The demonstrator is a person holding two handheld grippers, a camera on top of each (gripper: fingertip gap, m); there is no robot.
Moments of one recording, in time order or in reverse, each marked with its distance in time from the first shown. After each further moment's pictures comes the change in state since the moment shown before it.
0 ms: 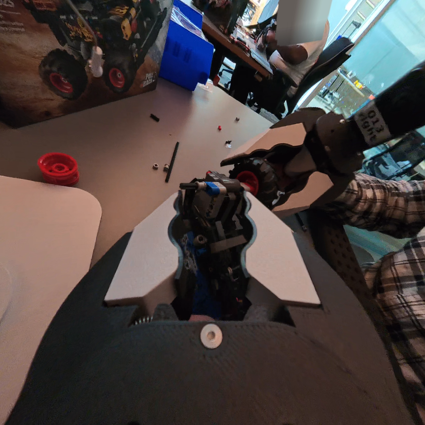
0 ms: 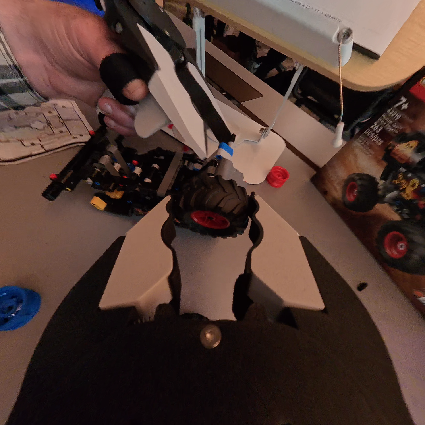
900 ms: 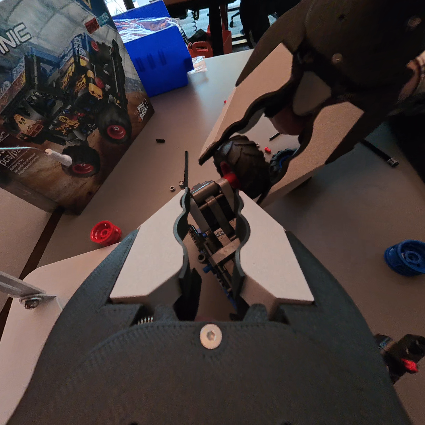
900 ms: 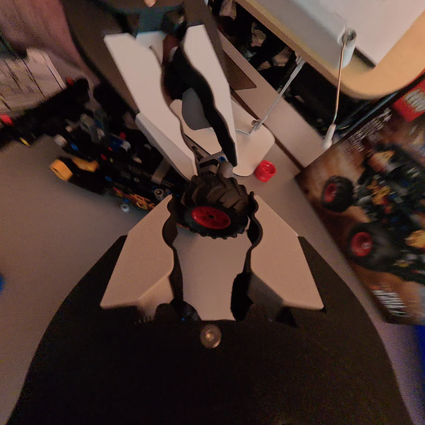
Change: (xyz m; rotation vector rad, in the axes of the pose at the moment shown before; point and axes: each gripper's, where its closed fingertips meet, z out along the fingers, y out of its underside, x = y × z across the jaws) left arm 0.013 0.008 0.028 -0.115 -0.159 0.621; right arm 0.006 0.011 -0.003 -0.058 0.055 -0.146
